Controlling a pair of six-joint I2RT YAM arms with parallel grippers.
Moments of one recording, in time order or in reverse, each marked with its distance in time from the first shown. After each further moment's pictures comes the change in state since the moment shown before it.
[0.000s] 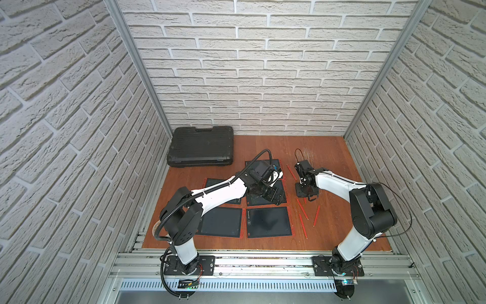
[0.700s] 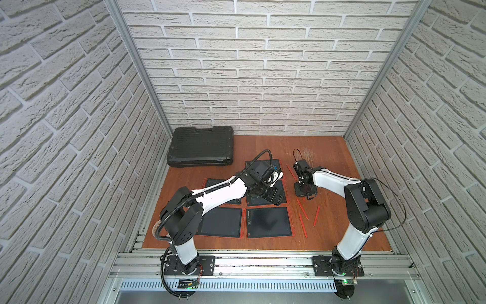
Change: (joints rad) left arm -0.001 0.003 0.000 -0.003 0.000 0.003; right arm -0.006 0.066 0.043 0.002 0.013 -0.003
